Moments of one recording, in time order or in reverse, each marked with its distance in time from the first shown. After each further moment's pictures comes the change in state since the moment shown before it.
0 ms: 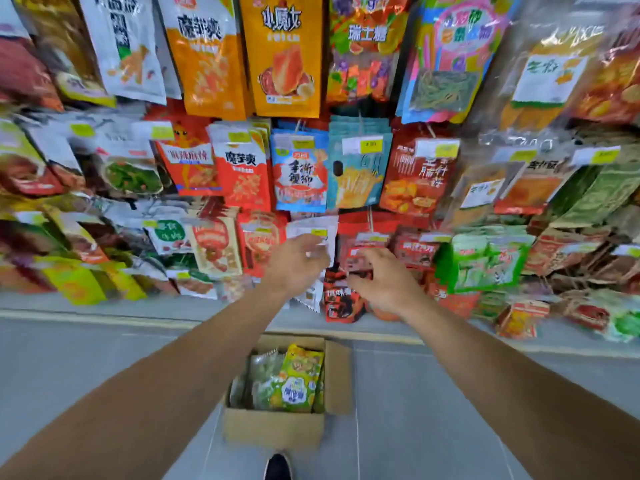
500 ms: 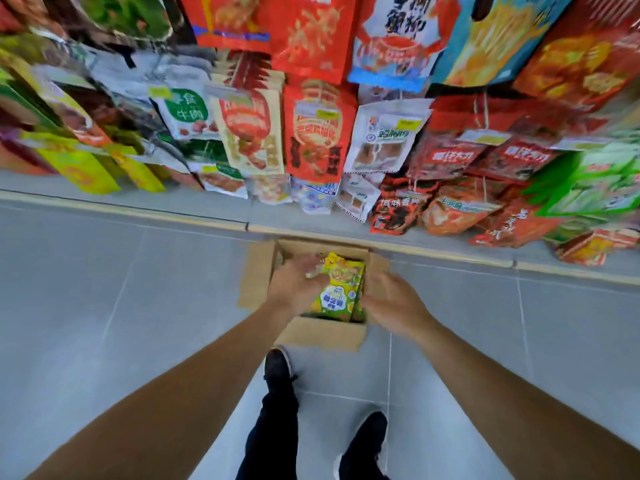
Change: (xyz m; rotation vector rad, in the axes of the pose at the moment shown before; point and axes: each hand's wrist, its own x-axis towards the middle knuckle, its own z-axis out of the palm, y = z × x) left_hand 0.002 -0.285 -0.013 -0.045 -0.149 -0.456; right_hand 0.038 0.000 0.270 0.079 -0.410 0.308
